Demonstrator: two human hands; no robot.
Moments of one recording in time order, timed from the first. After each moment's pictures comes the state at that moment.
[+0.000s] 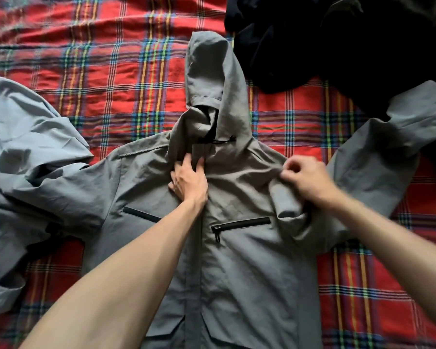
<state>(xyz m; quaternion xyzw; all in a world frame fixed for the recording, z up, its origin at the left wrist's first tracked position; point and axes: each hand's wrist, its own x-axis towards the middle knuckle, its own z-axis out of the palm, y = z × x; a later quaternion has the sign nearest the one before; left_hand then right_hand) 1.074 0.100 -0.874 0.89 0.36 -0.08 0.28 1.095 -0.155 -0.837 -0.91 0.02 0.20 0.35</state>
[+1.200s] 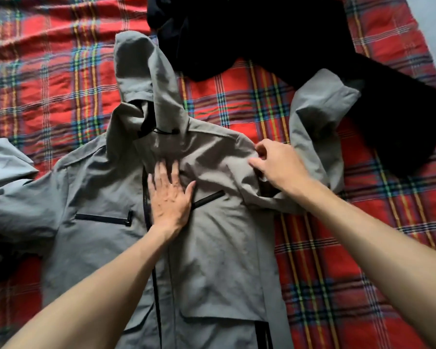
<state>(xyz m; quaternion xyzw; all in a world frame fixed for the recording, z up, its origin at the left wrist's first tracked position) 0.999 0.054 -0.896 1.00 0.00 -0.05 0.04 1.044 -0.209 -0.806 -0.94 0.09 0.17 0.27</state>
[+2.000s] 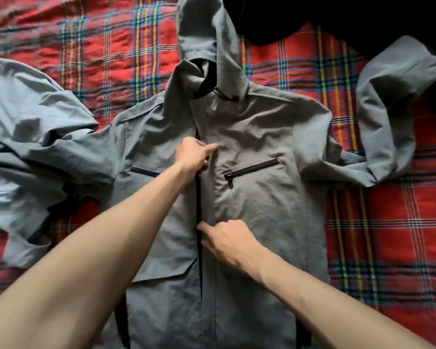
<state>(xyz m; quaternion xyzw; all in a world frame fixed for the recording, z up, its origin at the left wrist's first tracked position) 1.027 0.114 -0.849 0.81 0.30 -0.24 0.44 0.870 -0.017 -0.832 -0.89 -0.31 0.28 0.19</state>
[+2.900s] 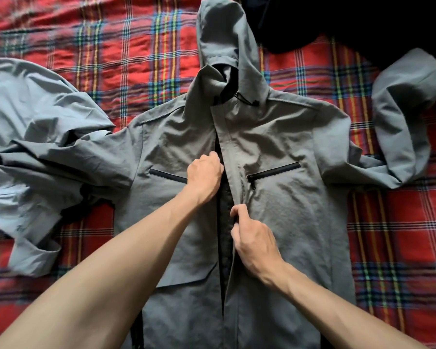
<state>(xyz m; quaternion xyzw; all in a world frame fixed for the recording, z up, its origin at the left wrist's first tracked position) 0.990 0.131 -0.839 0.97 0.01 -0.22 0.05 0.853 0.004 -0.821 -0.91 -0.04 0.20 0.36</state>
